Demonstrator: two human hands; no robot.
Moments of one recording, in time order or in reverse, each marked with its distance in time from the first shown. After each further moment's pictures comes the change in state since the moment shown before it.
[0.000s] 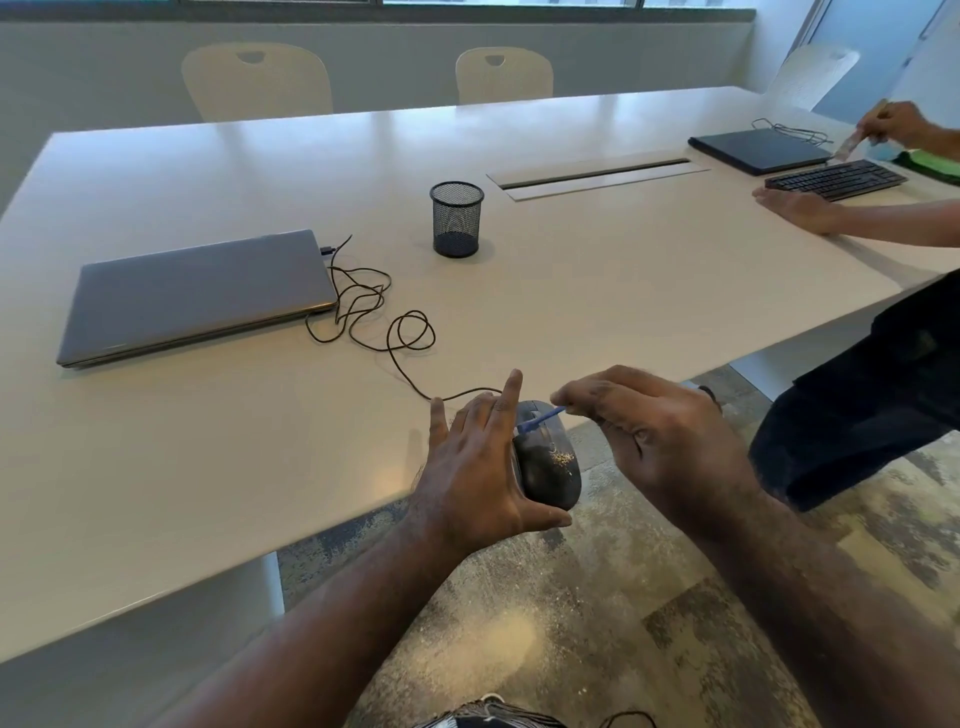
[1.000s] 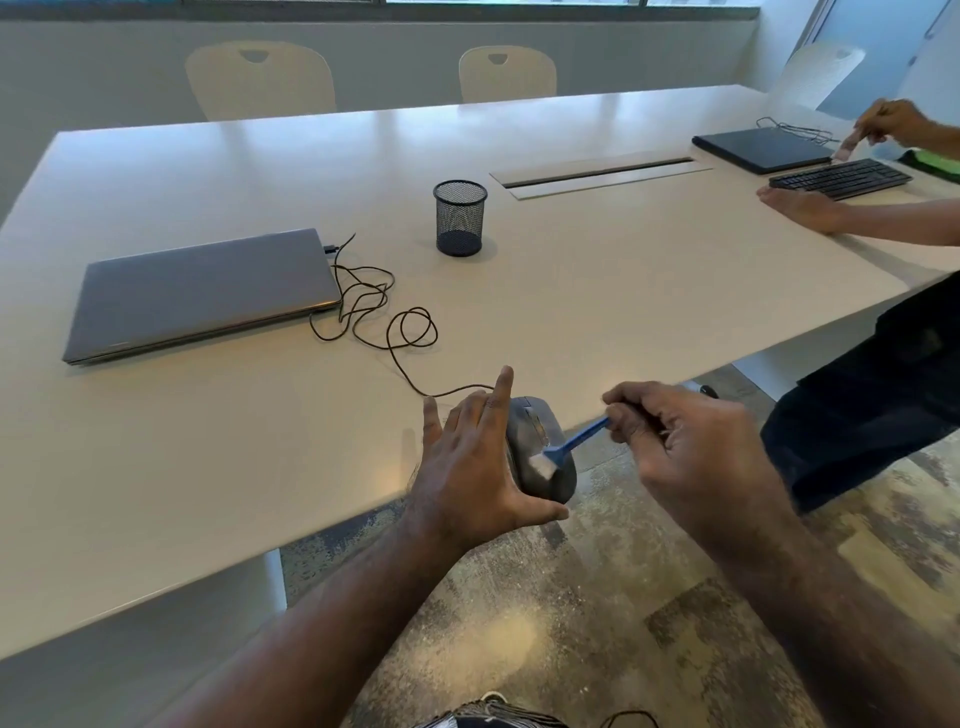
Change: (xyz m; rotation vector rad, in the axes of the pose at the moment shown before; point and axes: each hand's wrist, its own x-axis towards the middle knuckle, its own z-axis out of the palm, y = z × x) left_hand -0.002 -0.006 -0.001 -0.002 0.047 -0.028; right_hand -0.021 0.000 0.000 0.085 0.093 0.410
